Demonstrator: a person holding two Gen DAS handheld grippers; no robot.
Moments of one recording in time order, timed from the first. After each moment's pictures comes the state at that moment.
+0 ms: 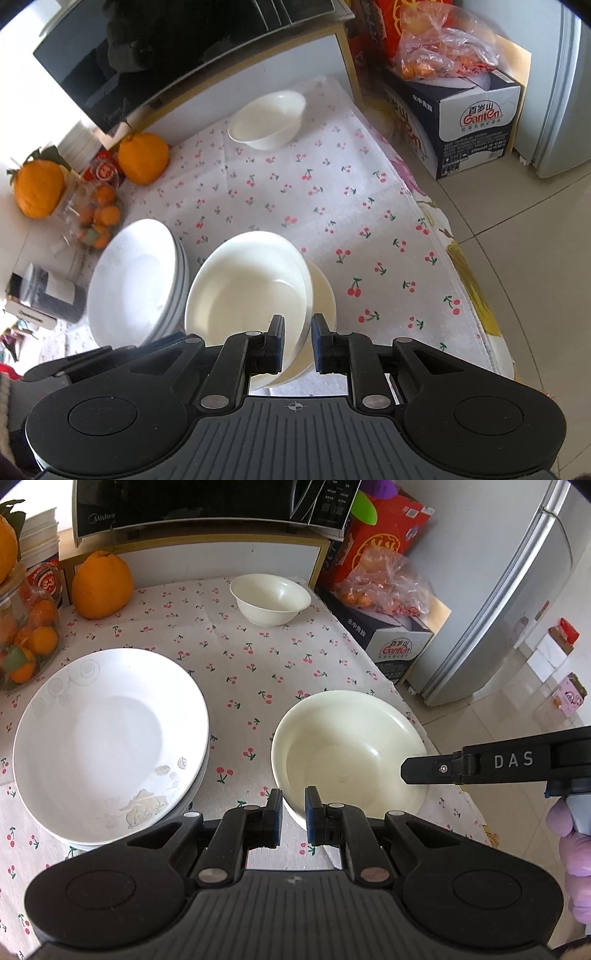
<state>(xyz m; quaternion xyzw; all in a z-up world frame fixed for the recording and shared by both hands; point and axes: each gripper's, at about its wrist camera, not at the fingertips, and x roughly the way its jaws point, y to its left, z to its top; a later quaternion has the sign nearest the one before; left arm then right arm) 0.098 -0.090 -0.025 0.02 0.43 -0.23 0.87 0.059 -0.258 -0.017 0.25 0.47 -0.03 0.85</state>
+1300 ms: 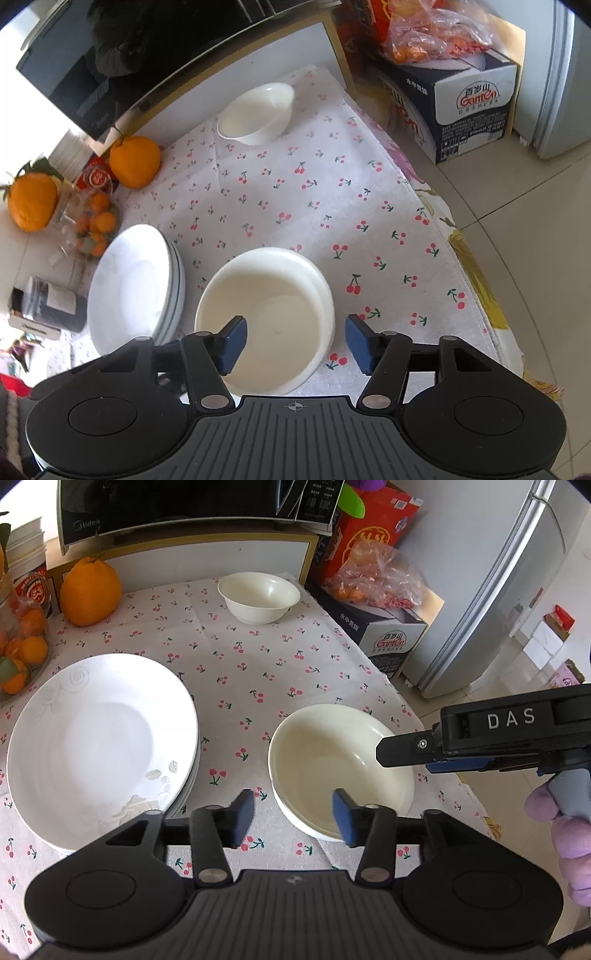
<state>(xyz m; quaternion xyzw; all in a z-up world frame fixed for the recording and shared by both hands) 0.097 -0.096 -0.026 0.04 0.43 -0.24 0.87 0.067 -0.270 -0.025 0.29 0.47 -0.03 0.83</state>
